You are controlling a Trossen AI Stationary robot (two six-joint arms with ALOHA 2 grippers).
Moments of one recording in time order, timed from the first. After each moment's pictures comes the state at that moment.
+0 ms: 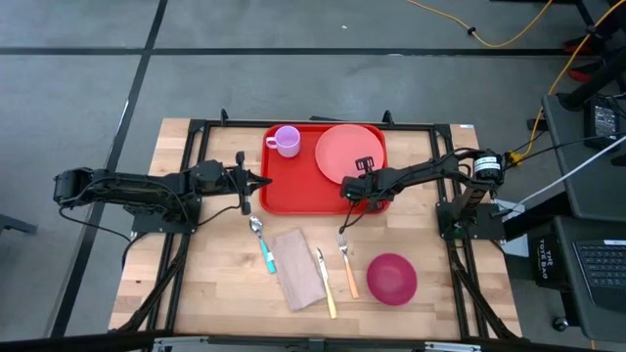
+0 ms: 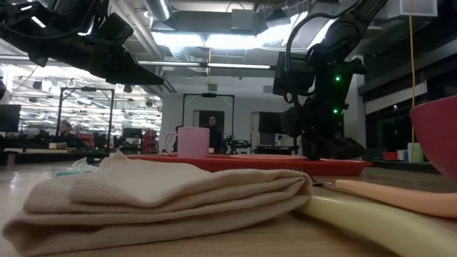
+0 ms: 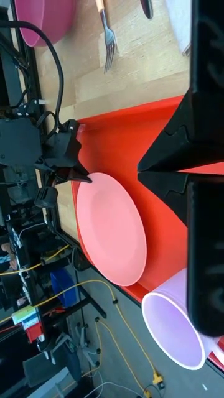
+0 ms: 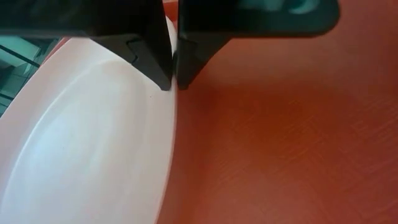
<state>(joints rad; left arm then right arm) 0.21 0.82 0.23 0.35 -0.06 0.19 -0.13 1.79 0.93 -0.56 0.56 -0.45</state>
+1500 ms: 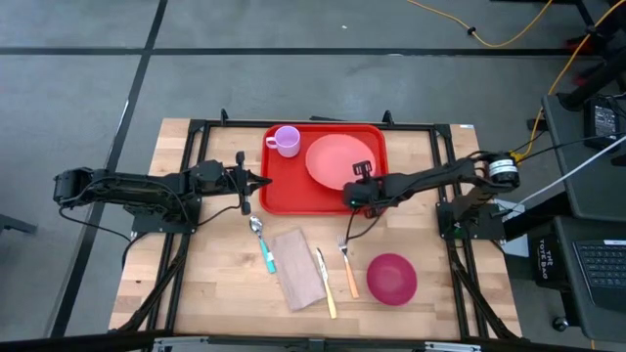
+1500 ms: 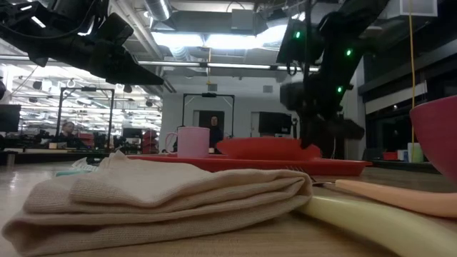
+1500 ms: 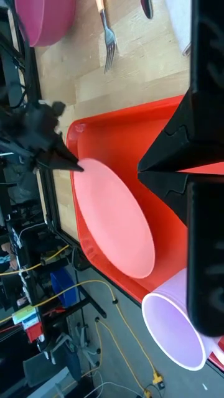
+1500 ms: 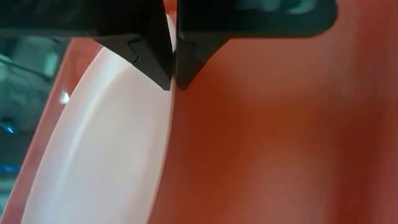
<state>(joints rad) 0.21 0.82 0.23 0.36 -0.06 0.19 -0.02 1.66 0.92 -0.51 0.53 -0.45</state>
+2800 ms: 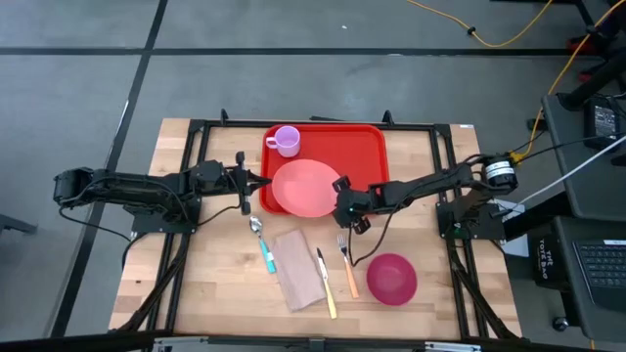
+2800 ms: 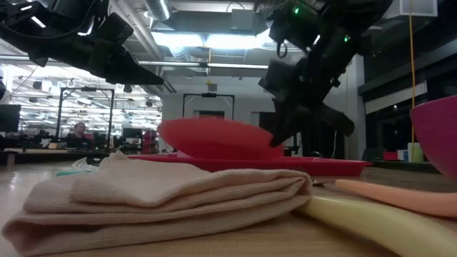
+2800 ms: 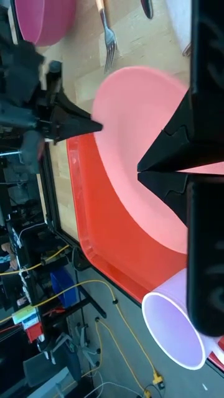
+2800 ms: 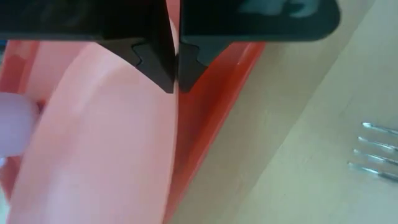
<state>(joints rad) 0.21 0.82 0.23 0.36 -0.06 0.19 0.04 1.70 0.93 -0.22 0.26 -0.69</state>
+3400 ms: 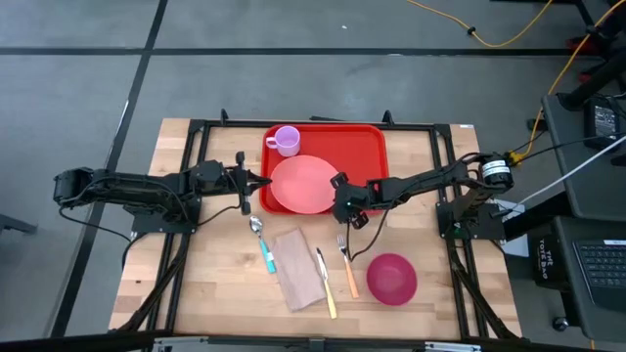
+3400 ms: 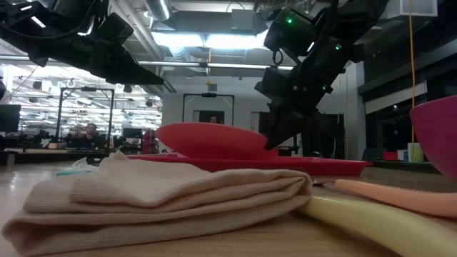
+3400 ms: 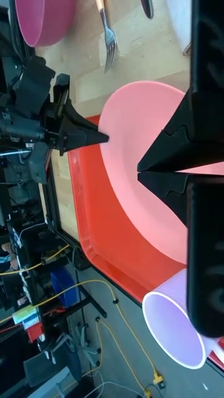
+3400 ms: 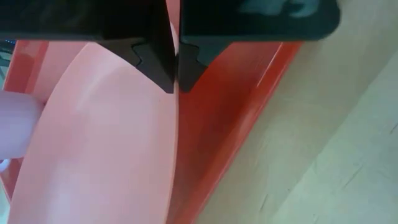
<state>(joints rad) 0.21 0.82 0.23 0.36 -0.06 0.19 -0.01 1.72 0.93 -0.18 0.25 -0.74</state>
